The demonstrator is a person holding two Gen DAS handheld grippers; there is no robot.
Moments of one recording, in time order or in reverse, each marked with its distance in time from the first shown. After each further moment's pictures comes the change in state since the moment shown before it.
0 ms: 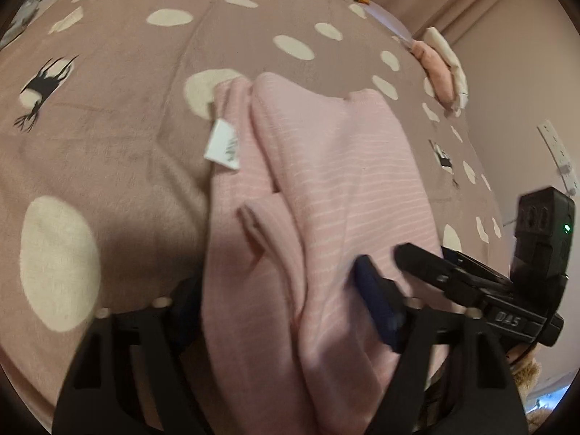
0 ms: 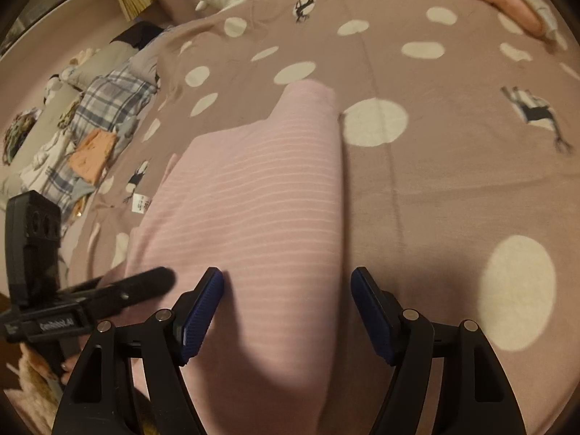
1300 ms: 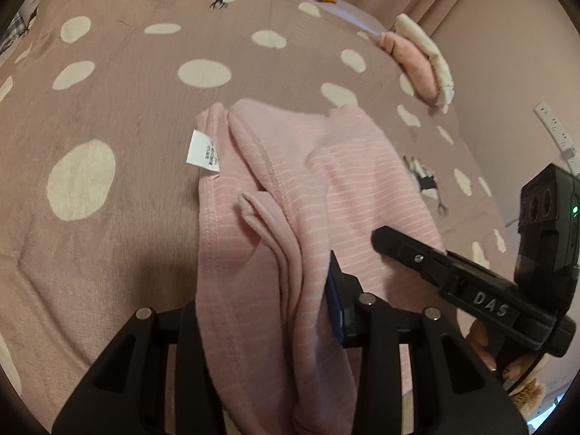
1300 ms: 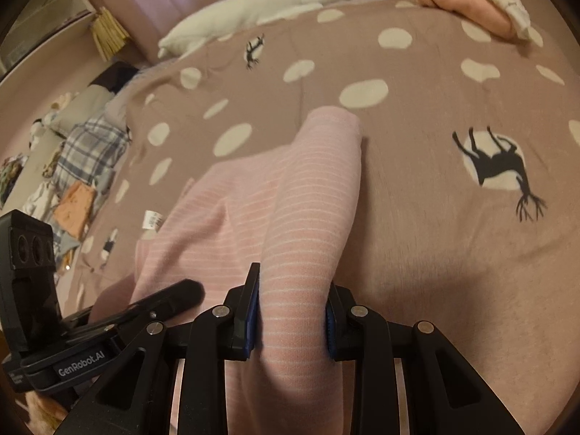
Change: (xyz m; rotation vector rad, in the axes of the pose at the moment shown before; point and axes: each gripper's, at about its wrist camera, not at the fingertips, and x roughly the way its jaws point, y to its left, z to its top) left arm 0.069 -0.087 0.056 0.096 -0.038 0.040; right arm -0.029 -0.064 0.043 0.096 -0.106 -0.060
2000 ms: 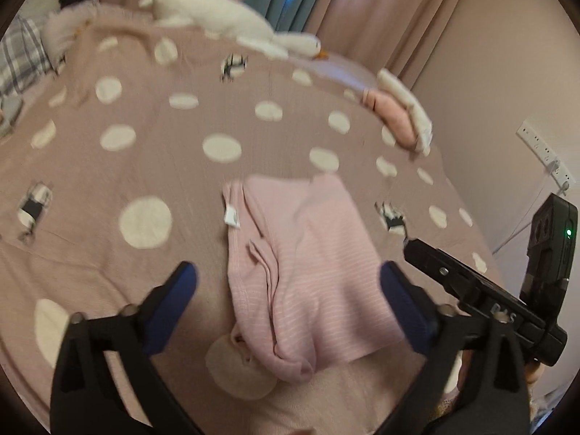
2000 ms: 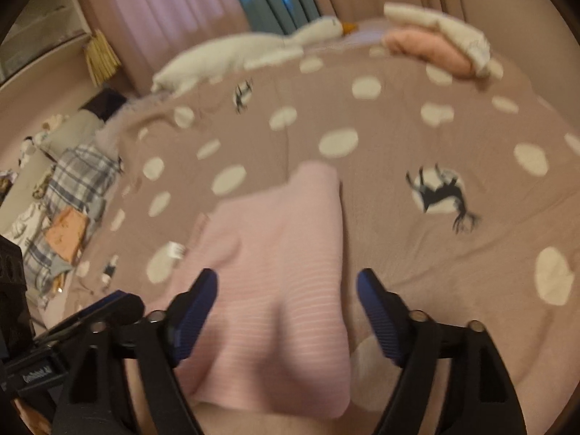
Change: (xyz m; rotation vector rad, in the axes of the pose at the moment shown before) left arm -0.119 -0.020 -0.014 0.032 -0.249 0.017; right arm -0.085 0.023 -0.006 -0.012 -0.210 -0.090
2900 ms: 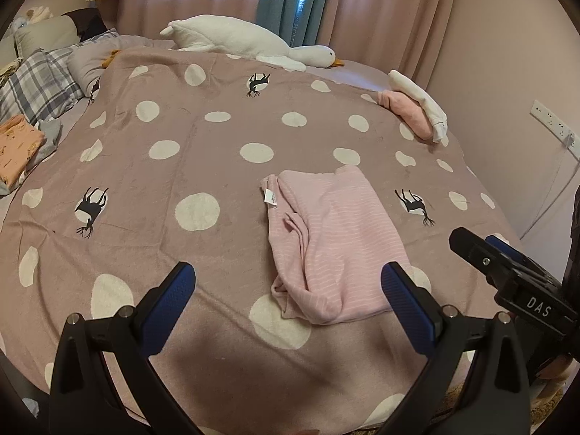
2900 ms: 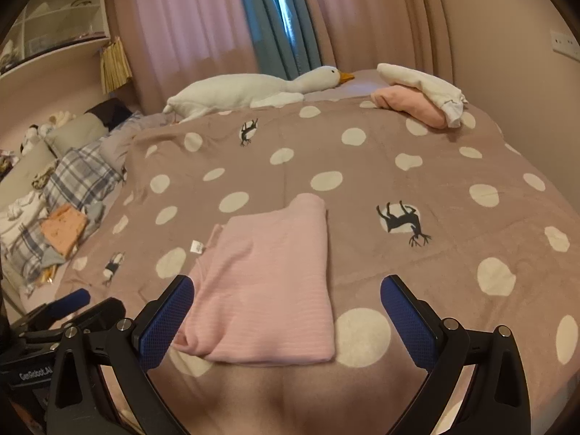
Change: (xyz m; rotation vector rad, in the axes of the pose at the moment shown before) left arm -0.043 -0.003 -0.037 0.074 -0.022 0.153; right arm -0.047 0.026 -0.025 -0.071 -0.109 -0.111
